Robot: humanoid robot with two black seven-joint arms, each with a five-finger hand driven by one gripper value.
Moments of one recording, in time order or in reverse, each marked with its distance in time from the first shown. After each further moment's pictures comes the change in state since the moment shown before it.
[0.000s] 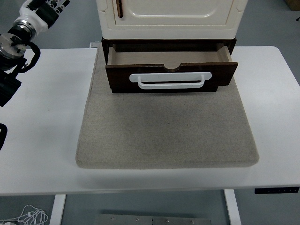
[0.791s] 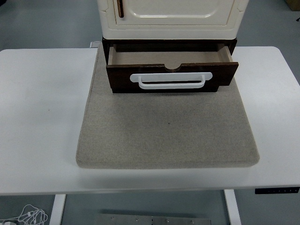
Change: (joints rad) left arm -0.240 0.103 -0.005 -0.030 0.147 0.167 0.037; right arm 0.000 0.000 0.000 0.000 0.000 0.000 0.000
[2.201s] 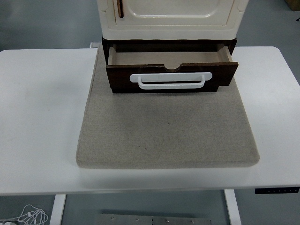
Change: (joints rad) left arm -0.426 -0.085 0.106 -0.493 0.379 -0.482 0.374; right arm 0.000 0.000 0.000 0.000 0.000 0.000 0.000
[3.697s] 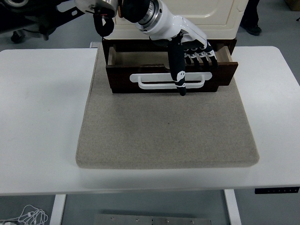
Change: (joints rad) left arm -0.060 -0.033 0.727 -0.234 0.000 -0.128 0.081; right arm 0.000 0.000 0.000 0.000 0.000 0.000 0.000
